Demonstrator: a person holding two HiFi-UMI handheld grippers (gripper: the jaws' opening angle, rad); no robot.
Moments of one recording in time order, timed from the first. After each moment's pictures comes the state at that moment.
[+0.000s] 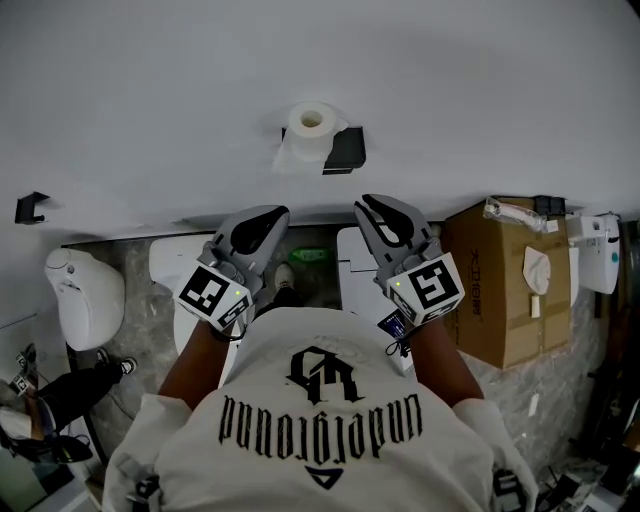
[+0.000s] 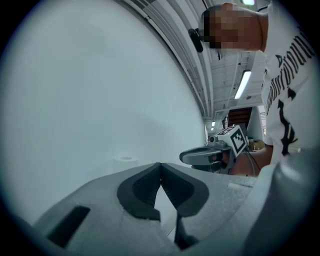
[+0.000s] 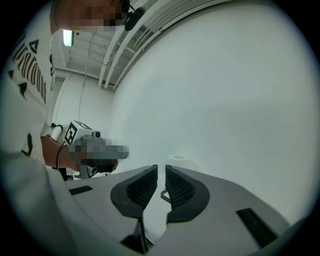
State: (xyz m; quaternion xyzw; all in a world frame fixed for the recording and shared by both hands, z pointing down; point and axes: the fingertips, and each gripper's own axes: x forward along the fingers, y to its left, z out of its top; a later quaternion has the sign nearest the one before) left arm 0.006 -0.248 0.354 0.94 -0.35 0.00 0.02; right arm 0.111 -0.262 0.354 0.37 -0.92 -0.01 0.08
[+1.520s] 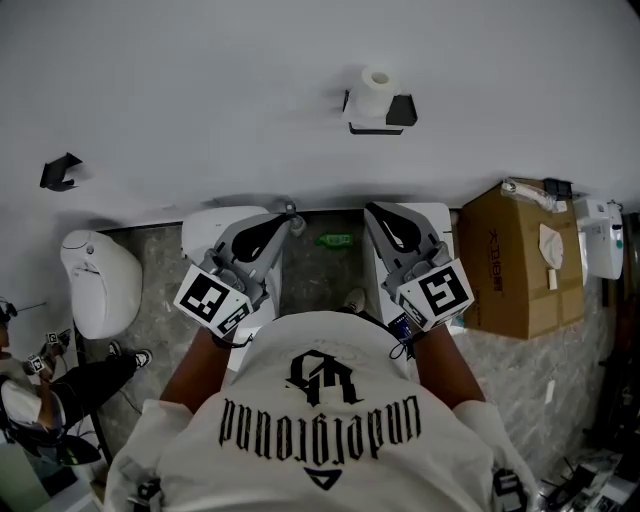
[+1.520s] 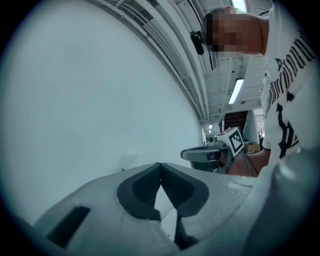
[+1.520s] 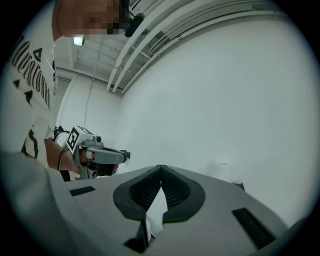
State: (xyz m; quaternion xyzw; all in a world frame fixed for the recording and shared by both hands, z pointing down) left arm -0.136 -0.091 0.342 0.94 -0.35 -0.01 0.02; right arm -0.022 -0.106 0.332 0.37 -0.93 -0.03 0.06
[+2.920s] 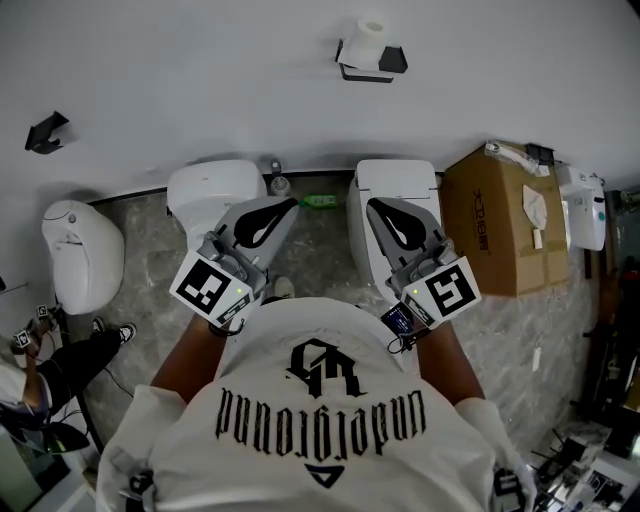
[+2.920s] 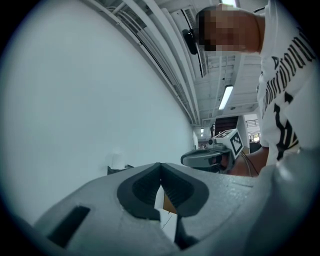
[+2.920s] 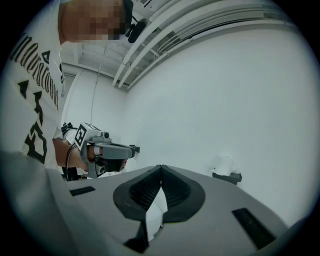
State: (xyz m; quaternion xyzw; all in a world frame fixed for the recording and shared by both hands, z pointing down) left arm -0.129 0.025 0.336 0.95 -0.30 -0.03 0.02; right arm -0.029 0.025 0.336 0.36 -0.93 -0.03 0.09
